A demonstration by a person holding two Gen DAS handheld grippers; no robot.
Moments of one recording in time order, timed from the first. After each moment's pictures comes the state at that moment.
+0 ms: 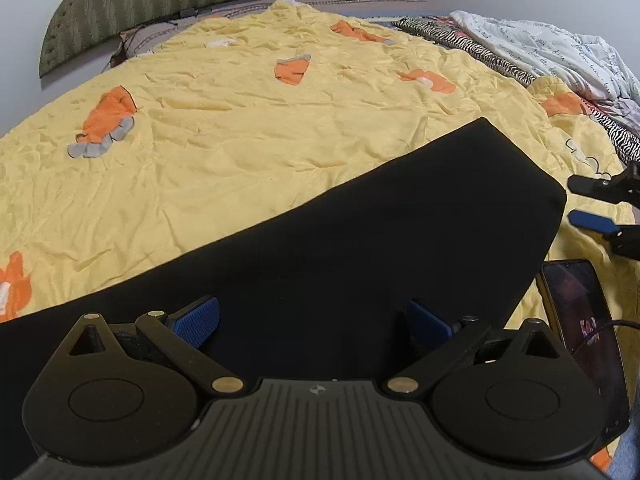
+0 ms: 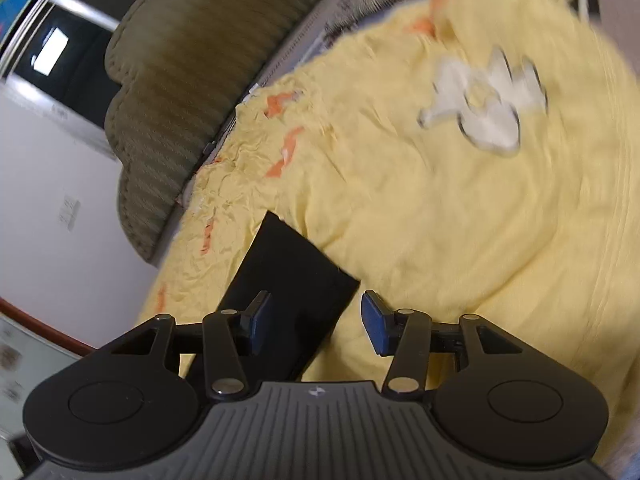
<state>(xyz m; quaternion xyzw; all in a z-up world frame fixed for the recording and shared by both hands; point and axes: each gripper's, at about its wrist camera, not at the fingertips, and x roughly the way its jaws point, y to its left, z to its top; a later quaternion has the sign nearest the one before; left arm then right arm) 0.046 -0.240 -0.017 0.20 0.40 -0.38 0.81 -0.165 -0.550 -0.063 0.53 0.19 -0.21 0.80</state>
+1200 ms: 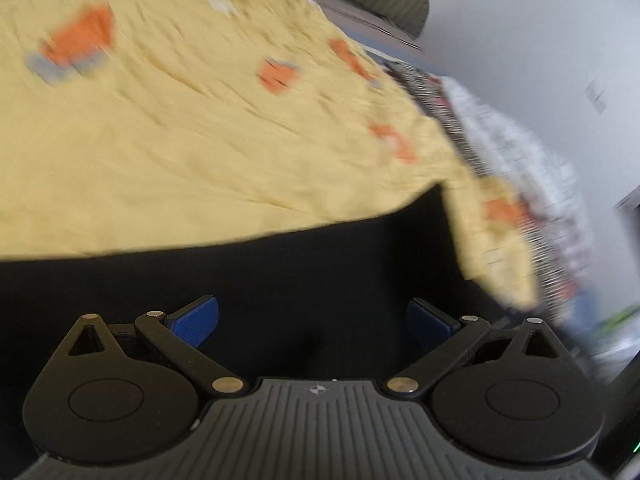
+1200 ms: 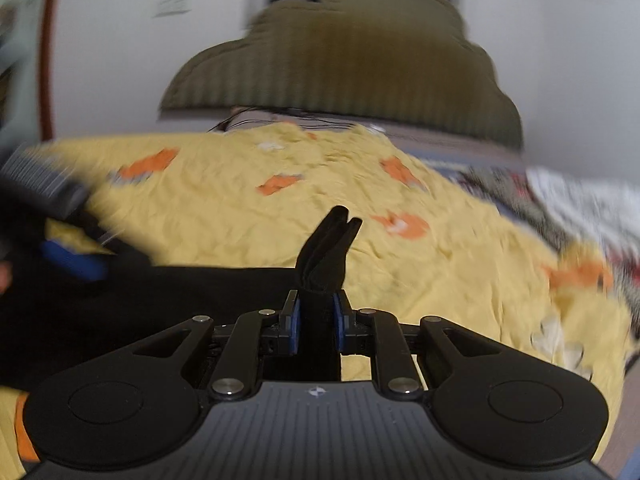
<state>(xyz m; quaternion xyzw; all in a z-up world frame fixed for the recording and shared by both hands) 0.101 -0.252 -0.004 -0.05 0.52 -0.44 0.73 -0.078 -0.403 0.000 -0.02 0.28 -0.19 0.94</state>
